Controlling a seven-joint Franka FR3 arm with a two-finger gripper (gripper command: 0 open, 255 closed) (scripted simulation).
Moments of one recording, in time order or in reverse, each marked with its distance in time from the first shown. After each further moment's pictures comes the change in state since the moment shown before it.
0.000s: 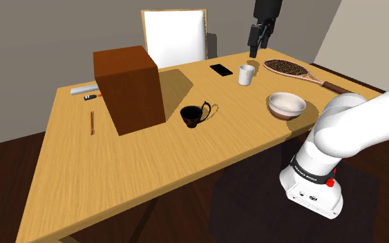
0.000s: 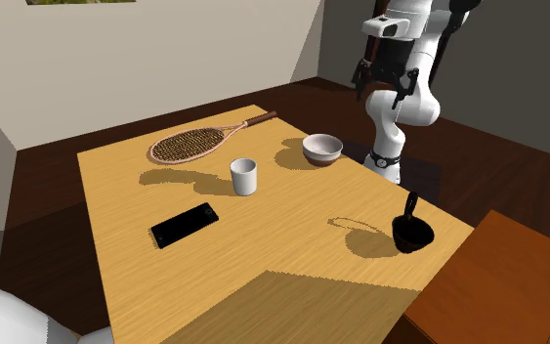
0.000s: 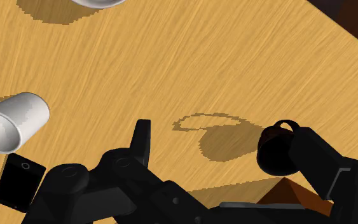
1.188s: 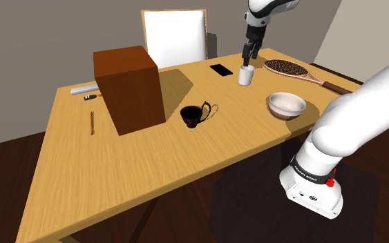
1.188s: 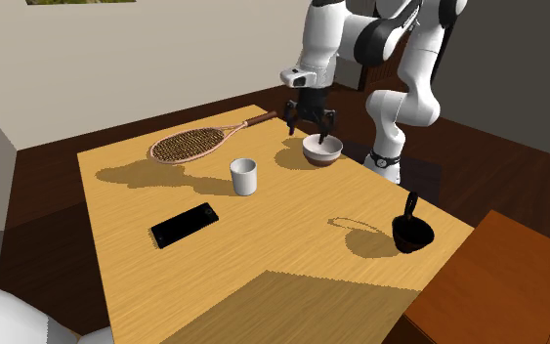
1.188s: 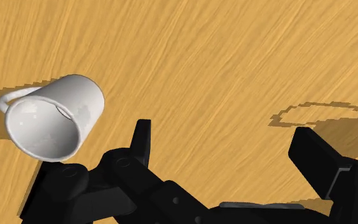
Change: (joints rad) arm -0.052 0.385 -0.285 0.037 -0.065 0.387 -0.268
